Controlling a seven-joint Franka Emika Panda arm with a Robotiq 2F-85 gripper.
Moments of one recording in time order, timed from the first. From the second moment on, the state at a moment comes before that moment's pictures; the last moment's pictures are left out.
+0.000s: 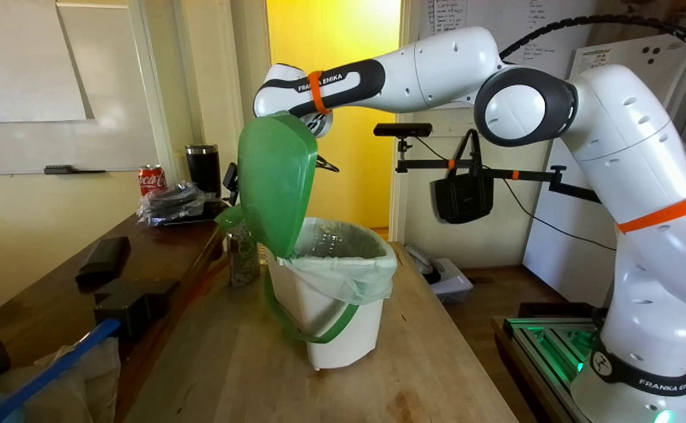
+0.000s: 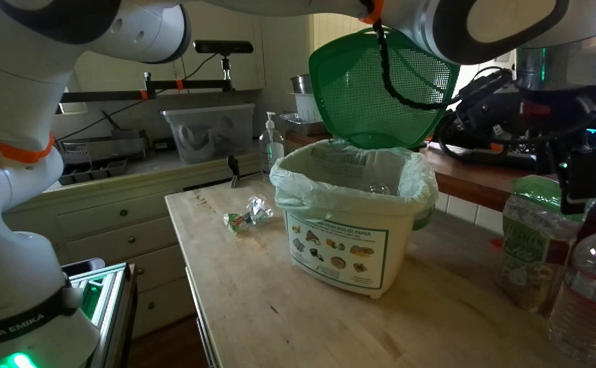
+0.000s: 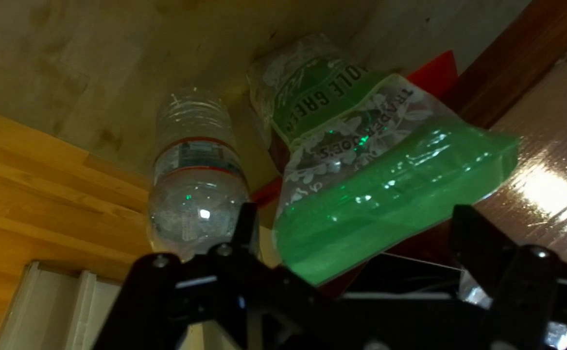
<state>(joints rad) -0.36 0.64 -0.14 -1.20 0.28 2.18 0.20</state>
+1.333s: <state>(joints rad) -0.36 0.66 -0.13 -1.20 0.29 2.25 0.21</state>
